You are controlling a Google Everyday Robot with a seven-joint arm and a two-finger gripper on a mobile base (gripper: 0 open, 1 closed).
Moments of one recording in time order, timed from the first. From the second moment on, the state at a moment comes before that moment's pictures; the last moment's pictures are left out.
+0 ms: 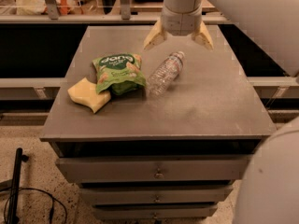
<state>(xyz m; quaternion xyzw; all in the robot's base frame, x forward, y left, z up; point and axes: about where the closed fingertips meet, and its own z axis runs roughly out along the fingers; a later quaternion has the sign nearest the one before) 0.640 -0.107 0.925 0.05 0.99 -0.02 0.15</state>
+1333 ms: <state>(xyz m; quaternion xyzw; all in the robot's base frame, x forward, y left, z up) 0.670 -0.118 0.841 0.17 0.98 -0.03 0.07</state>
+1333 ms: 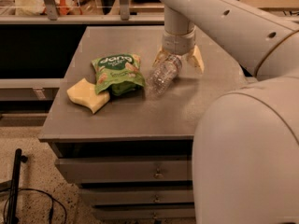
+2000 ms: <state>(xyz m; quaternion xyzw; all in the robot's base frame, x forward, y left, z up) 0.662 -0.121 0.838 0.18 0.98 -0.04 0.06</state>
